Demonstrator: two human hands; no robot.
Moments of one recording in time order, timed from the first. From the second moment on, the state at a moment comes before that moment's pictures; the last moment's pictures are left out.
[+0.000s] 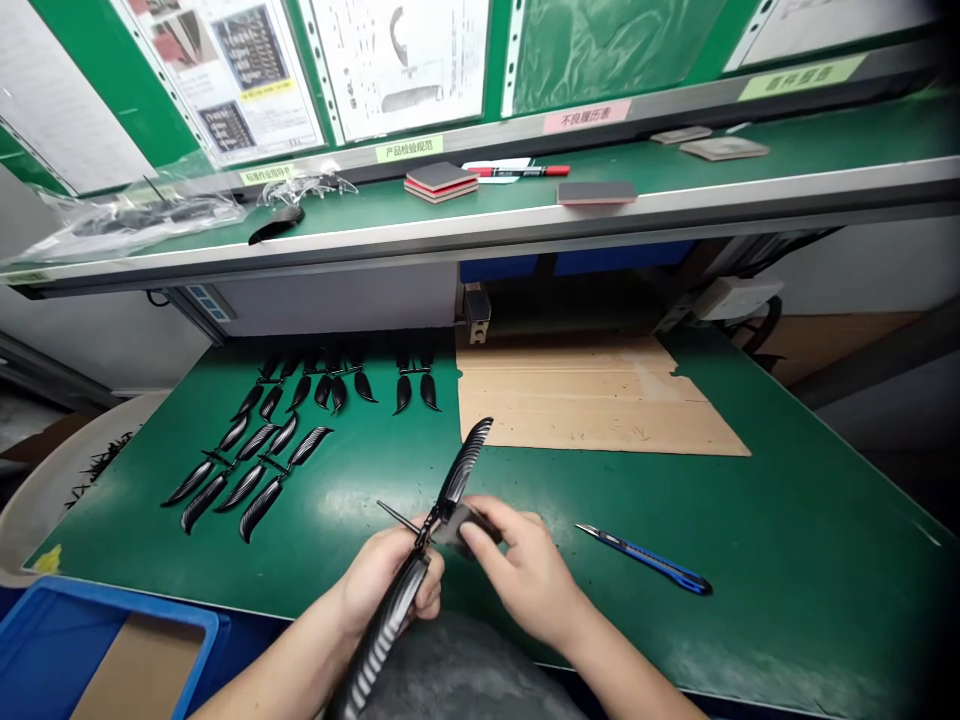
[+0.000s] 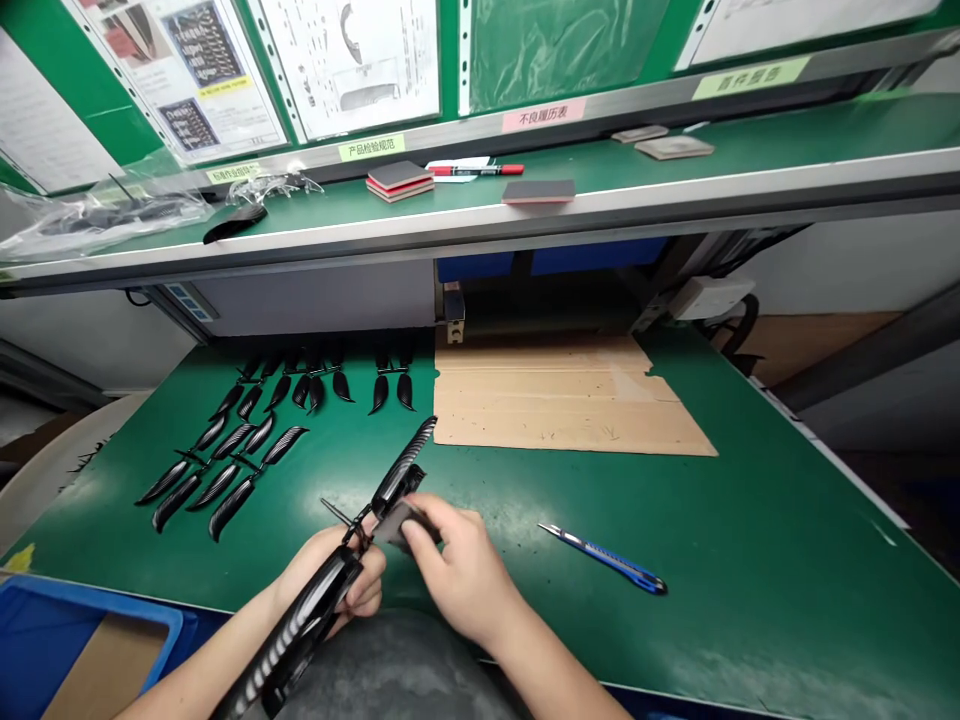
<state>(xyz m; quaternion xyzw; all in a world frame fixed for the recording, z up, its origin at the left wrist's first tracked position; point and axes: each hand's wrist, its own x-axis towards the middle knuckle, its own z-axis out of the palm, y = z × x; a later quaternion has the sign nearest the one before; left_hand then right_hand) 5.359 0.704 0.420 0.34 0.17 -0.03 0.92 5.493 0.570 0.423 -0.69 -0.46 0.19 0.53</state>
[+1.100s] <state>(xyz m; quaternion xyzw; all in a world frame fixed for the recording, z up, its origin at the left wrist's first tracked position) 5.363 0.710 0.418 0.29 0.23 -0.04 0.93 5.495 0.573 0.421 -0.63 -0.49 0.03 0.61</state>
